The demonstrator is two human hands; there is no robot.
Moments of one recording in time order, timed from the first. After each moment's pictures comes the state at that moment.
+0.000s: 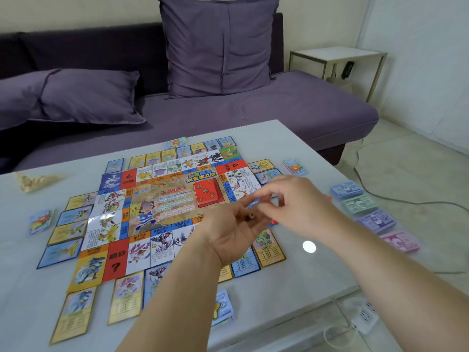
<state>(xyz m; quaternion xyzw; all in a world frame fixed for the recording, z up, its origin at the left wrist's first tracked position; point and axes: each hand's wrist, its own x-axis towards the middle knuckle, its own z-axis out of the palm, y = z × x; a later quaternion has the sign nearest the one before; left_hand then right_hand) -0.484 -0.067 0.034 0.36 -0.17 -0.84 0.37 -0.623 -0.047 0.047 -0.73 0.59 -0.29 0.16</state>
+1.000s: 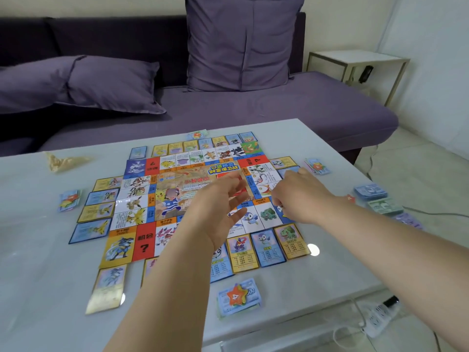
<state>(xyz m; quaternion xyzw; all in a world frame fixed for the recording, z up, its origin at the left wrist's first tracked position) -0.429 -0.063 0.059 0.50 -0.32 -0.67 0.44 -0.598 -0.094 0.031 -0.80 0.58 0.12 -0.09</state>
